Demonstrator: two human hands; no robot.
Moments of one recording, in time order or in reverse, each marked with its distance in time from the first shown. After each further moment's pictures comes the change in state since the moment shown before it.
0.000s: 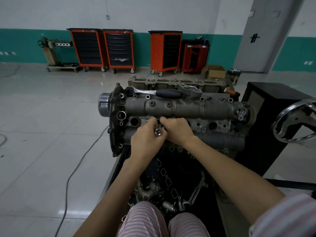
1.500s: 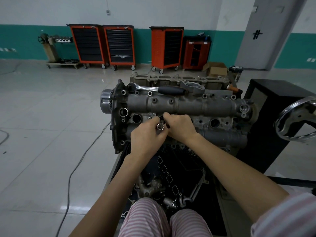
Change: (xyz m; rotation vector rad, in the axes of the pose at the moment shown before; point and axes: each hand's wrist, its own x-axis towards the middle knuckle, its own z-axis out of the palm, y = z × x) left_hand 0.002 -0.006 -0.003 0.142 0.033 0.095; right_hand 0.000 0.002 0.003 -0.035 0.003 0.052
